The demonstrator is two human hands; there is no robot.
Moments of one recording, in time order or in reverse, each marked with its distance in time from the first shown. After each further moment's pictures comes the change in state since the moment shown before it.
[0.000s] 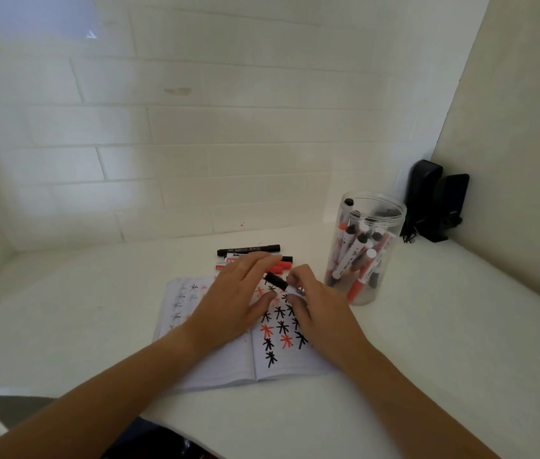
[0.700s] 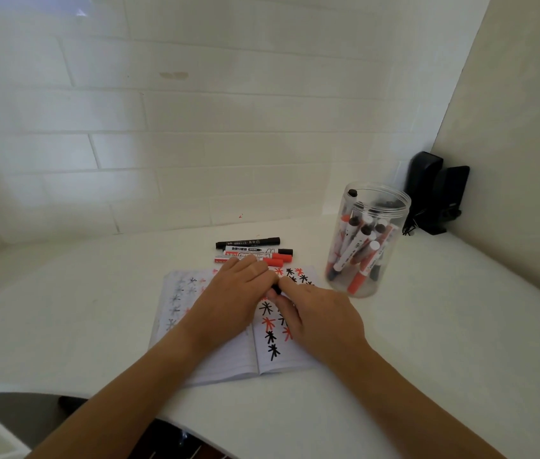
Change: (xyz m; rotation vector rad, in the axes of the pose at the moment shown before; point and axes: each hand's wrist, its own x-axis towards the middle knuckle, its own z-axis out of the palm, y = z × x) left_hand -0.003 0.006 -0.007 0.175 -0.007 0.180; right_hand -0.006 -0.011 0.011 -0.386 0.174 -0.227
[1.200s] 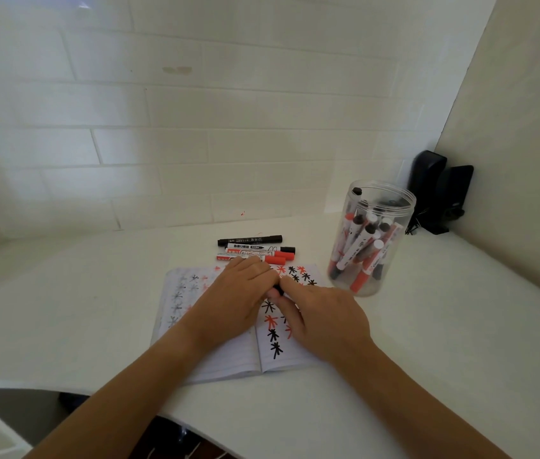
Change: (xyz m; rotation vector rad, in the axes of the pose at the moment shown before) left_hand -0.003 -0.003 0.002 -0.125 -0.010 0.032; right_hand 0.000 0.001 -0.003 -0.039 -0.036 -0.038
